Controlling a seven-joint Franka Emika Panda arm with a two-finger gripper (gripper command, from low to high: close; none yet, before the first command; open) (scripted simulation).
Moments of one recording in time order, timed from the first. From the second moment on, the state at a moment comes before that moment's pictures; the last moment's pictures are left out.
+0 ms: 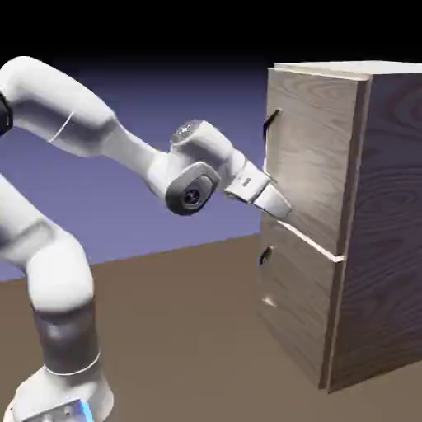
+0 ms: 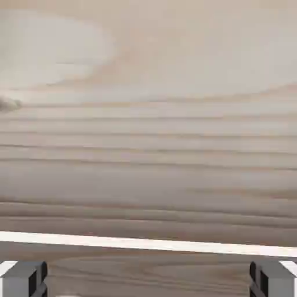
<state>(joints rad) -0.03 -0.60 0.01 -2.79 0.09 3.03 0.77</state>
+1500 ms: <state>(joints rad) -0.57 -1.03 0.68 -2.64 2.05 2.93 1.75</state>
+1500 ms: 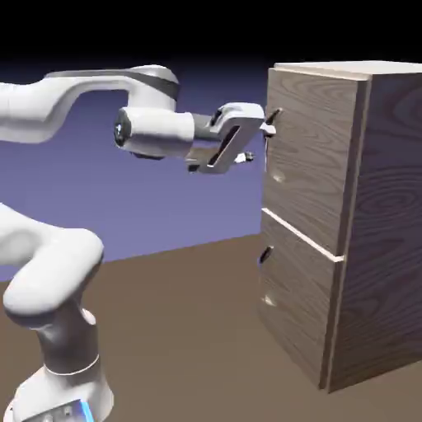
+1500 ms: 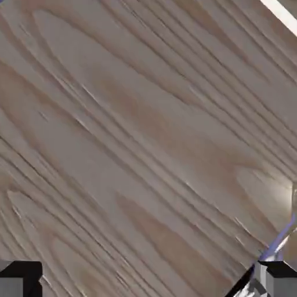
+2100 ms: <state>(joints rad) -0.80 -1.11 0.94 -2.56 2.67 2.86 2.06</state>
